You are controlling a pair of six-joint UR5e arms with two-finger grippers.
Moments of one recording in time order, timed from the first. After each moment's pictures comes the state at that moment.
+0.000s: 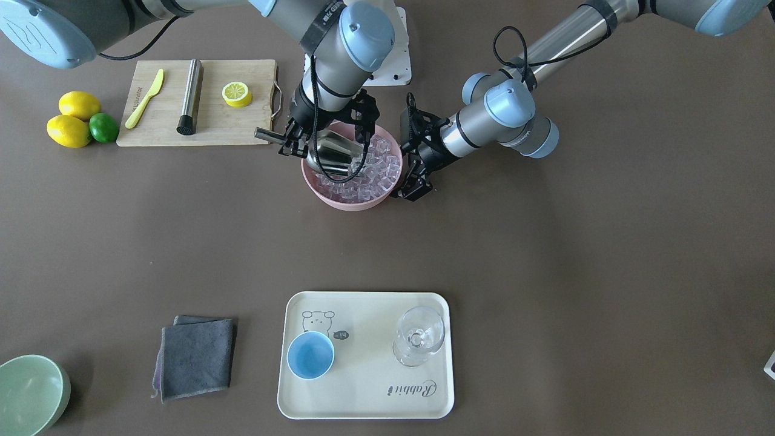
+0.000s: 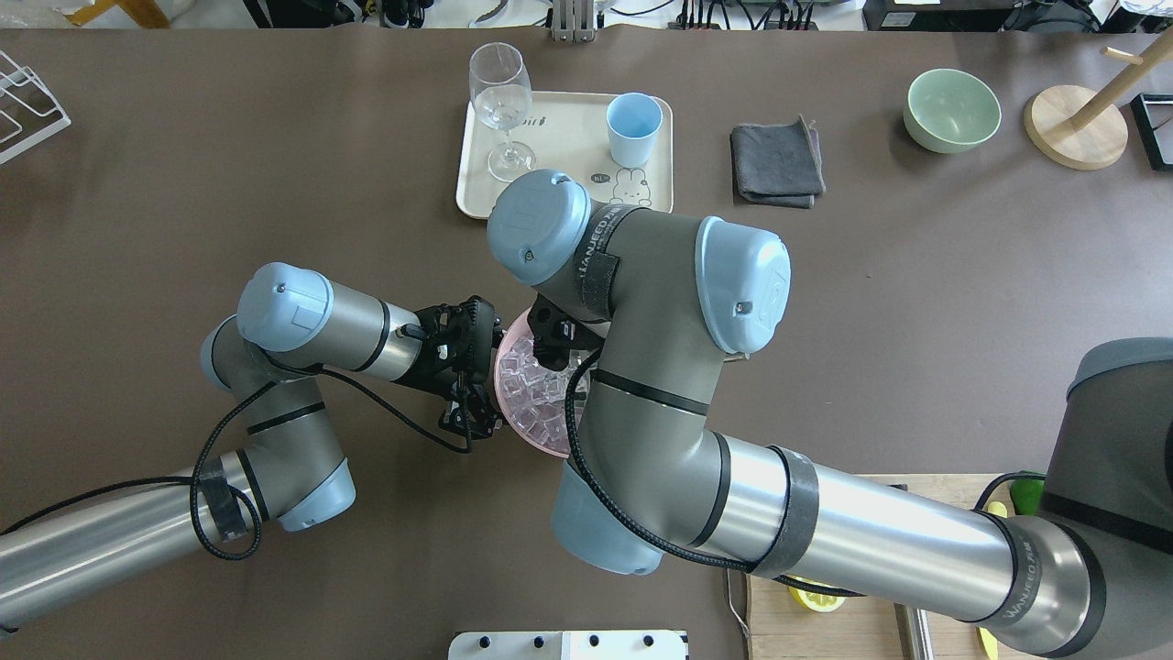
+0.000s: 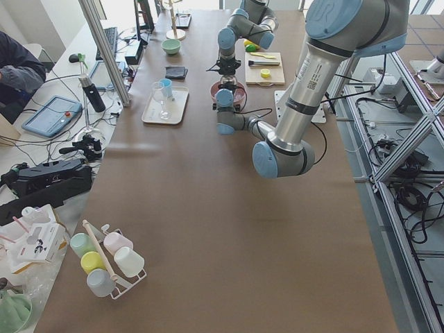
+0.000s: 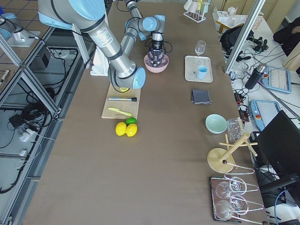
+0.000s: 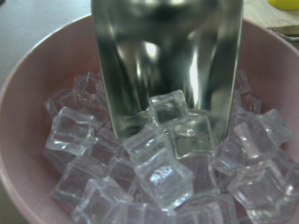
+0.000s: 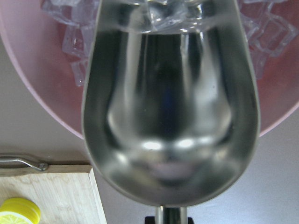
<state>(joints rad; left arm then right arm) -0.52 -2.11 -1.35 -2.70 -2.09 0.10 0.47 -0.65 1.66 -2.36 1.73 -0.42</state>
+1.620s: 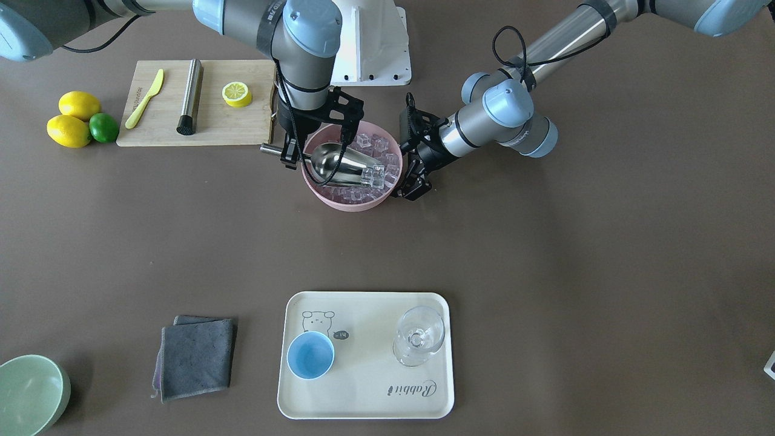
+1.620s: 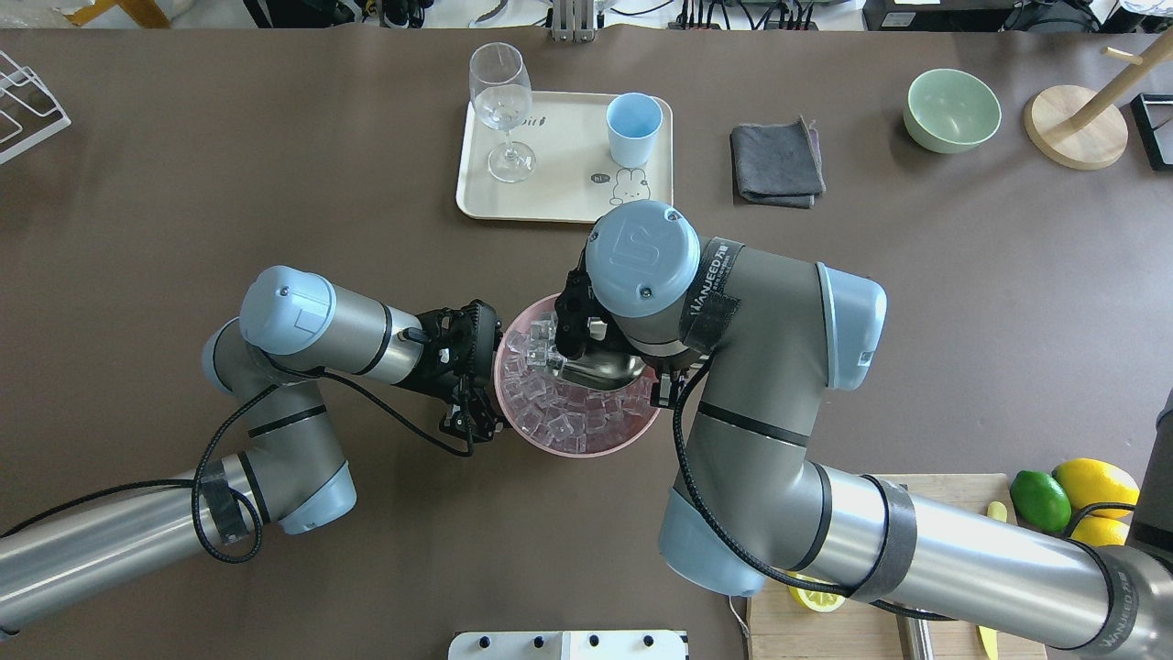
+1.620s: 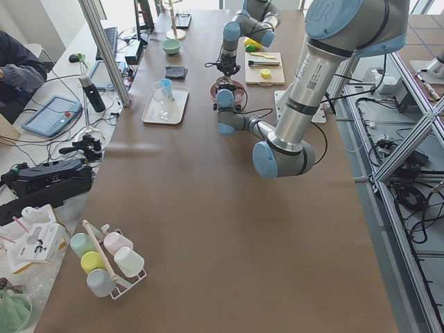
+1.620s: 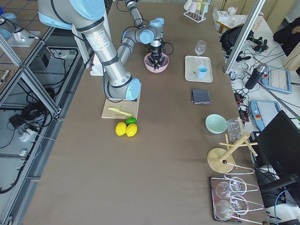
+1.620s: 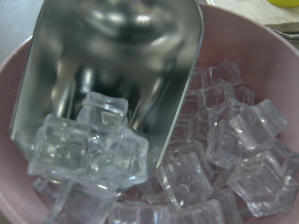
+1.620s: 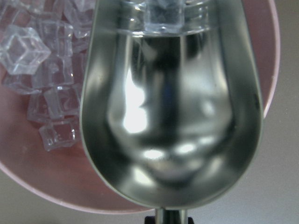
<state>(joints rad) -0.52 -2.11 -1.35 -2.69 -2.09 0.11 0.47 -0.84 1.78 -2.00 1.74 -0.19</state>
